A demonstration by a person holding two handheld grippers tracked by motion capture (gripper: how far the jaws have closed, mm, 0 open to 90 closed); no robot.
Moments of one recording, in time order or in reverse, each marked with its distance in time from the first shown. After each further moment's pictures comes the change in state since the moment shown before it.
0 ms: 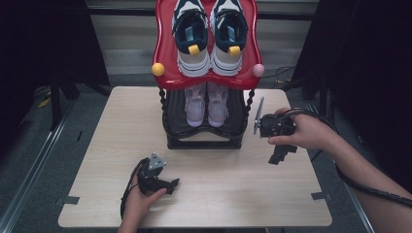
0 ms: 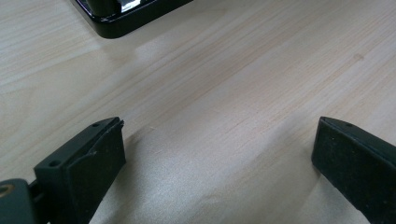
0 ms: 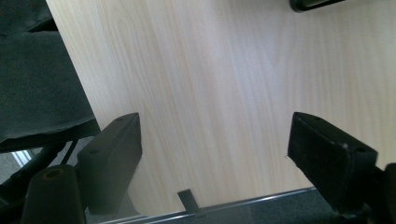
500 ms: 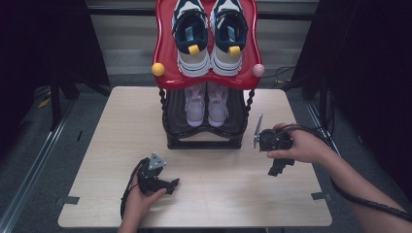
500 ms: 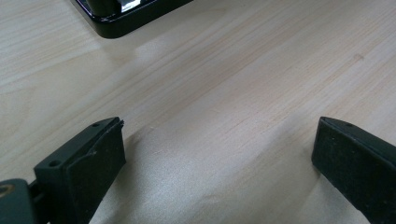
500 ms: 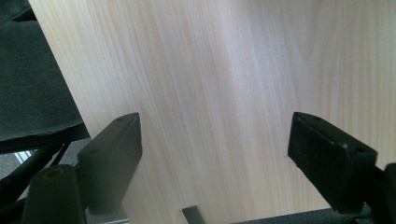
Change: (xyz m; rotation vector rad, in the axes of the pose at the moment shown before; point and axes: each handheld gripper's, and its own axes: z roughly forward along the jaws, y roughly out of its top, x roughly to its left) left arm 0.000 0.000 0.000 0.000 0.000 -0.001; right arm 0.004 -0.009 0.049 0.016 0.017 -0.004
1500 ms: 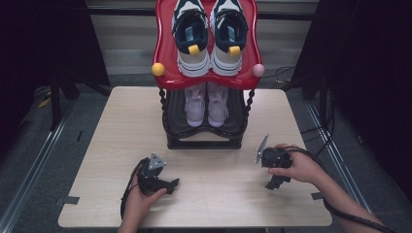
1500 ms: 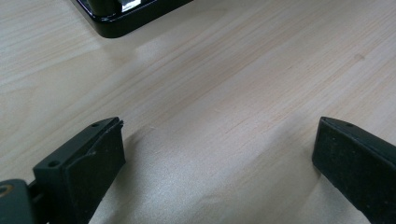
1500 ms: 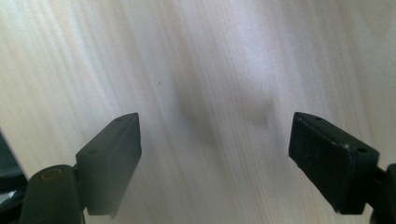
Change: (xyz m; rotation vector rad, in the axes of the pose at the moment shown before) left arm 0.000 0.000 0.000 -0.001 0.001 0.007; right arm -0.002 -0.026 0.083 -0.117 0.009 0.081
